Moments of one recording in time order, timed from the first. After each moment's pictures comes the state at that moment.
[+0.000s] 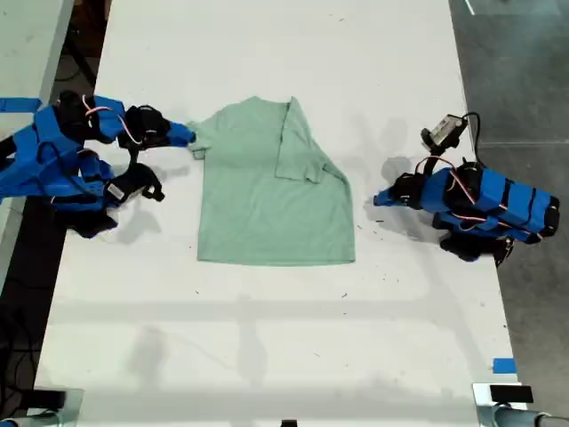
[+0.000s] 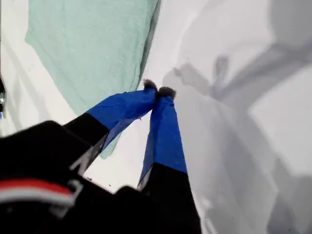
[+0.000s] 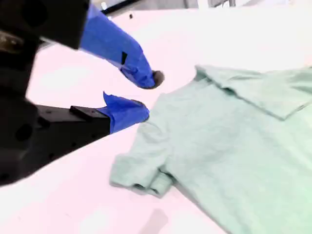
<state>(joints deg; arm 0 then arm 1) -38.0 152.1 135.1 68.3 17.8 22.0 200.9 174.6 74.6 -9.2</state>
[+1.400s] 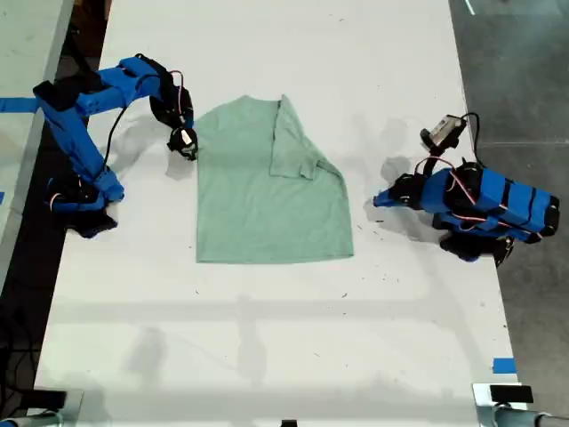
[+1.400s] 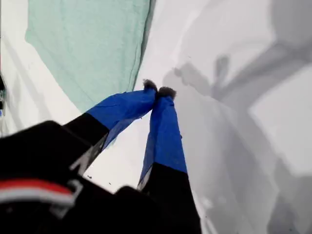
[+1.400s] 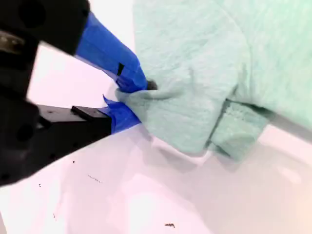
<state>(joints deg) -65.0 86.4 109.4 64.5 39.6 21.4 200.9 174.6 74.6 -9.2</state>
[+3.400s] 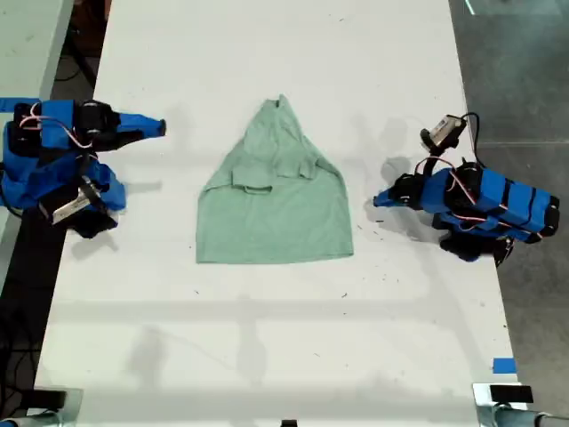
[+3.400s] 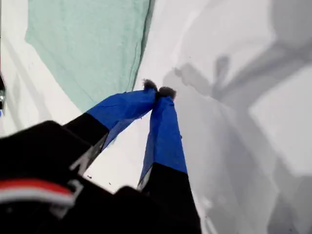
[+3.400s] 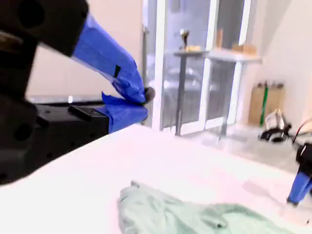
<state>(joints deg) -21.2 193.4 147.5 63.1 12.8 21.4 200.9 174.6 74.6 -9.2</state>
